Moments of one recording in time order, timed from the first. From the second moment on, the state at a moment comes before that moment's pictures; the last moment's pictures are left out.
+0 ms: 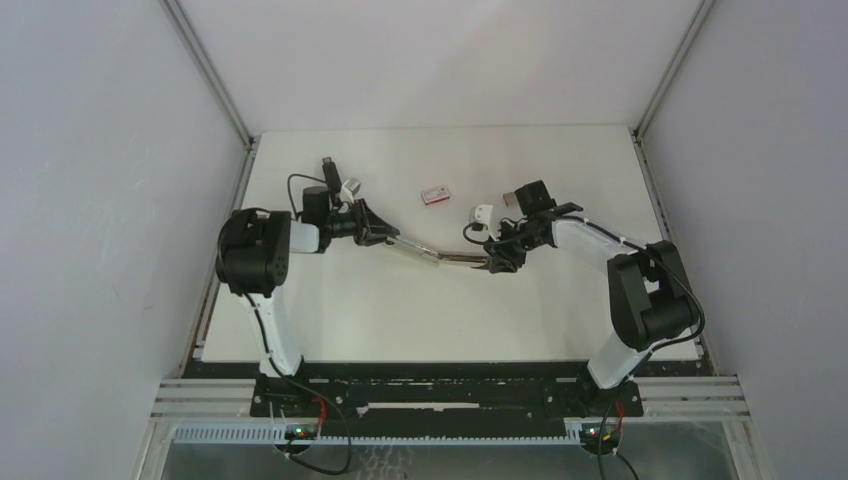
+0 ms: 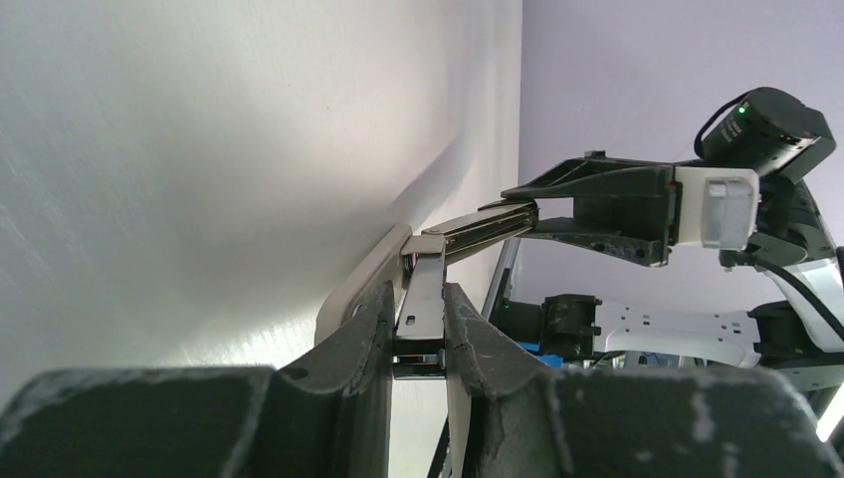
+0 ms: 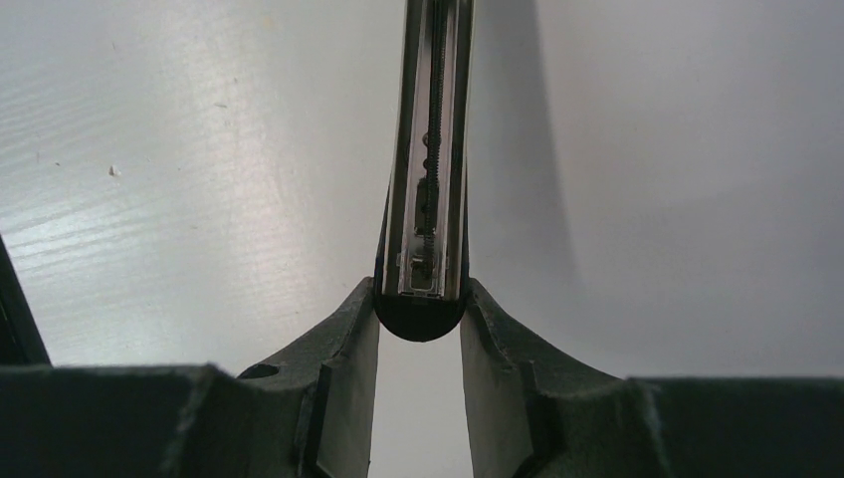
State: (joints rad) left arm -0.07 2.03 0.95 0.47 1.08 -0.83; right arm 0.34 1.64 1.04 -0.58 -0.64 -0.82
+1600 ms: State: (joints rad) left arm -0.11 2.13 0.86 1.22 1.12 -1.21; right arm 0.36 1.74 1.31 -0.68 -0.65 -0.66
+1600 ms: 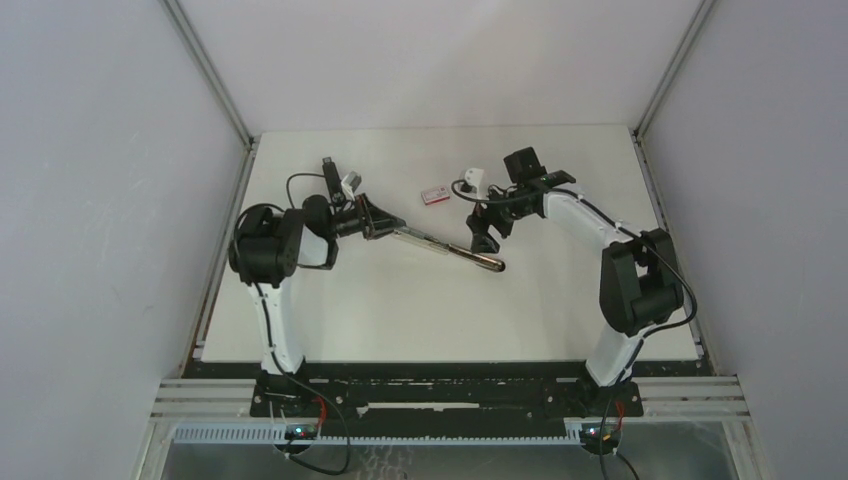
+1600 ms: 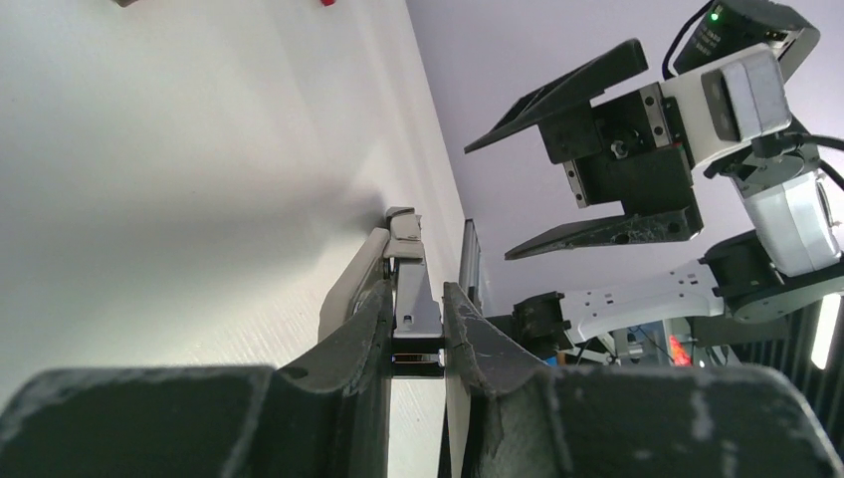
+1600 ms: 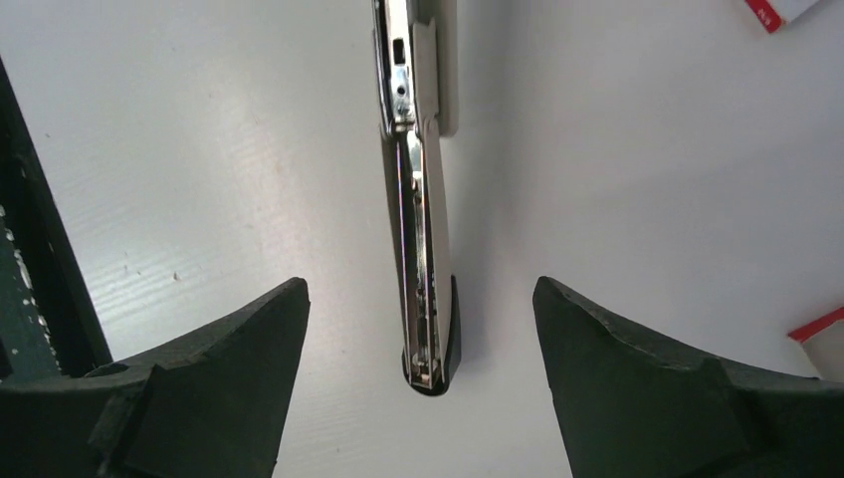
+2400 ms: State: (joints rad) left arm -0.12 2.15 0.85 1.32 1.16 -1.26; right arm 0.42 2.13 1.80 -1.02 -0.84 -0.59
